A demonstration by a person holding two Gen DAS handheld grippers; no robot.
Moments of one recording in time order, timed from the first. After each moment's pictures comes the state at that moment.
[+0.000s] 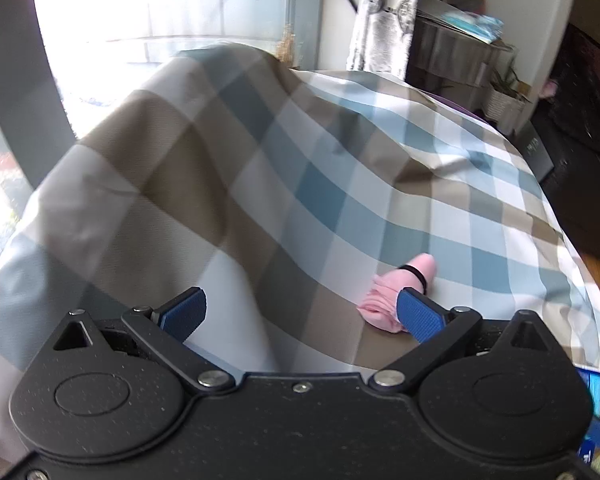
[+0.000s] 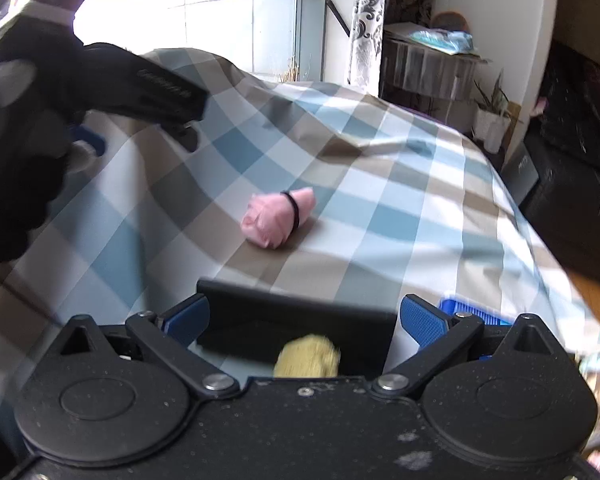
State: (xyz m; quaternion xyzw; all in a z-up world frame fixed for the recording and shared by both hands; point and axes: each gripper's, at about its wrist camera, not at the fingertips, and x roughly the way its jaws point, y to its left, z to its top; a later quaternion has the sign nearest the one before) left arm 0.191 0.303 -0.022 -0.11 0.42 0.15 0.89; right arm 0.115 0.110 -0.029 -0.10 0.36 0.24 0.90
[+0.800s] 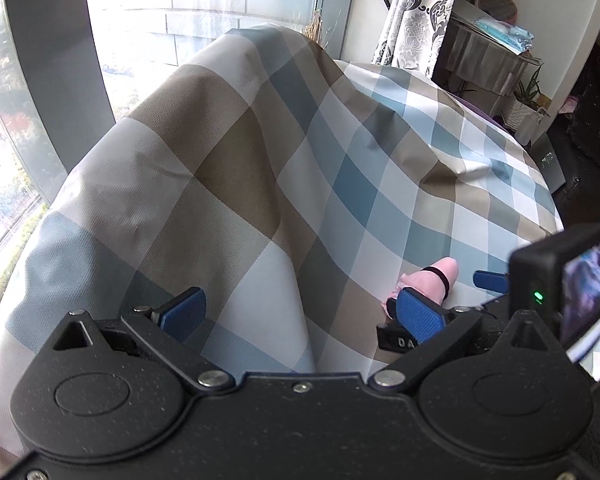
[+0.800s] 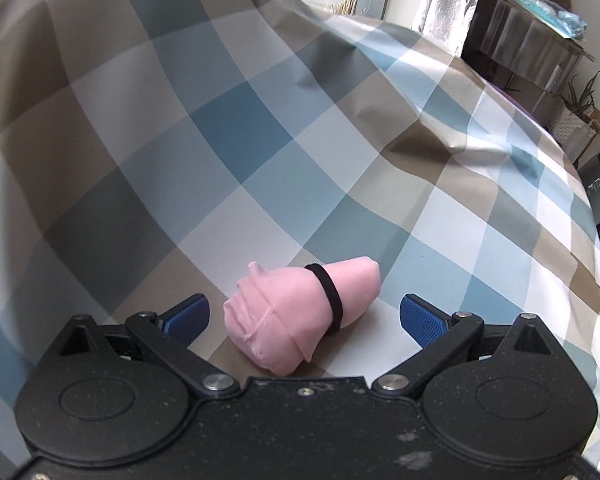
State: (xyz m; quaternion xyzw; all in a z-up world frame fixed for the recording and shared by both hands) left arm 0.185 0.332 -0.022 -0.15 0.44 0.16 0.87; right arm 0.287 0.245 -0.105 -0.20 0.44 0.29 0.83
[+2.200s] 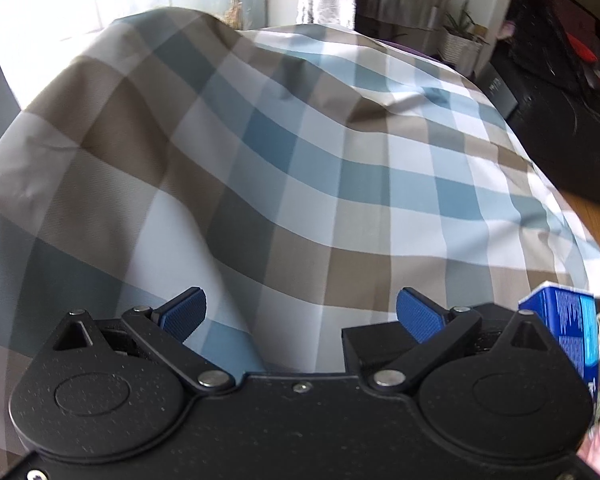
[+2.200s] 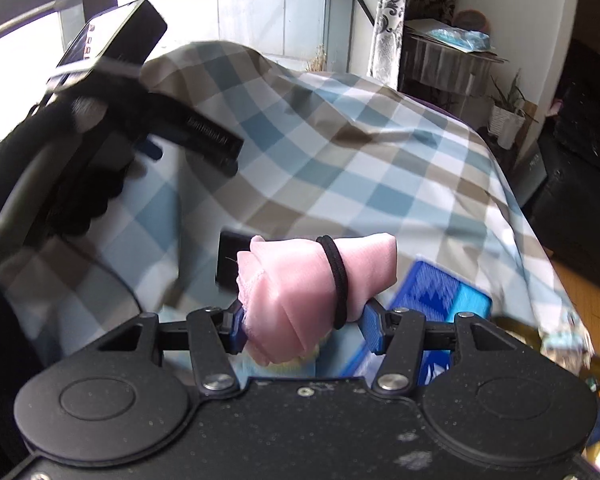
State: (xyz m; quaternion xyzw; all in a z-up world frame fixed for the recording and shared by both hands) left arm 0.178 0.268 -0.042 -0.06 0.48 0.07 0.87; right arm 0.048 0.054 -0.002 -0.12 0.38 0.28 0.87
